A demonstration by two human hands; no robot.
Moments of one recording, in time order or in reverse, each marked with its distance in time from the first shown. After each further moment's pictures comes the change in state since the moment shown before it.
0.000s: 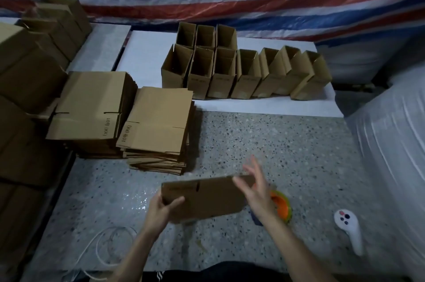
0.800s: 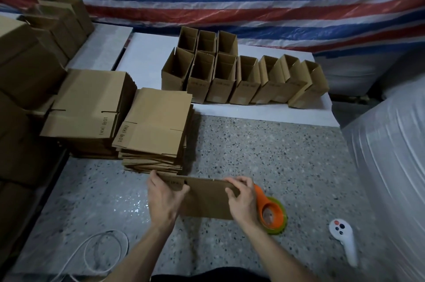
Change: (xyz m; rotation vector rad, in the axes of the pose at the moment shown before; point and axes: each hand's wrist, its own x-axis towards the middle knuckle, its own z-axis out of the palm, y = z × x) left_hand 0.020 0.024 0.044 0.502 0.472 0.213; right_hand 0.004 0.006 0.032 -0.381 0.138 -0.058
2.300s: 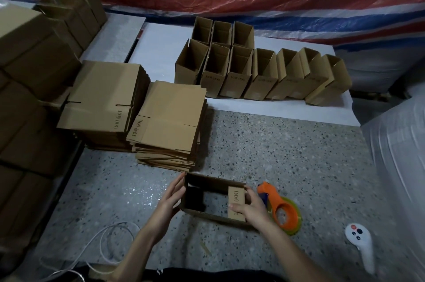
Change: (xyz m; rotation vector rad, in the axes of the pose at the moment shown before) left_hand 0.000 -0.035 -0.044 -0.726 -0.670 -0.268; right_hand 0.005 0.028 0.011 0.306 -0.417 0.460
